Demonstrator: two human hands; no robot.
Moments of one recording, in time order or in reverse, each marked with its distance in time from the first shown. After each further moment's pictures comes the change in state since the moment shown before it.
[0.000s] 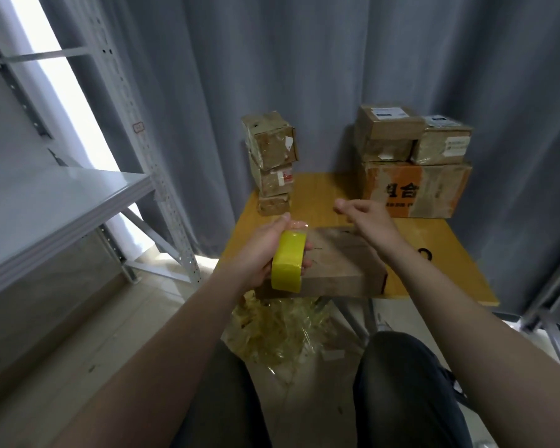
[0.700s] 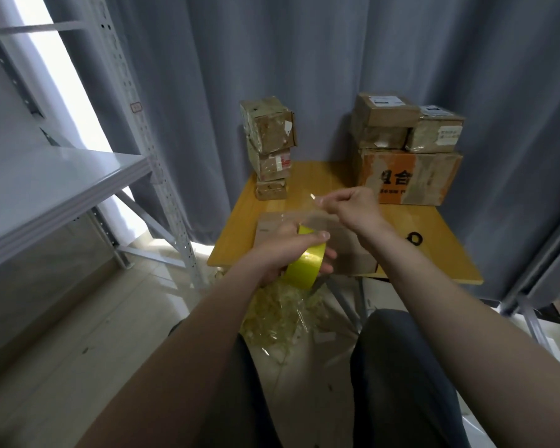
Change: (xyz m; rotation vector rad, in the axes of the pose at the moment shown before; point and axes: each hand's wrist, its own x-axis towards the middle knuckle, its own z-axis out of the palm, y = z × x) left_hand -0.029 -0.021 0.028 0.237 -0.134 0.016; right_hand -0.038 -0.036 0.024 0.094 0.034 0.035
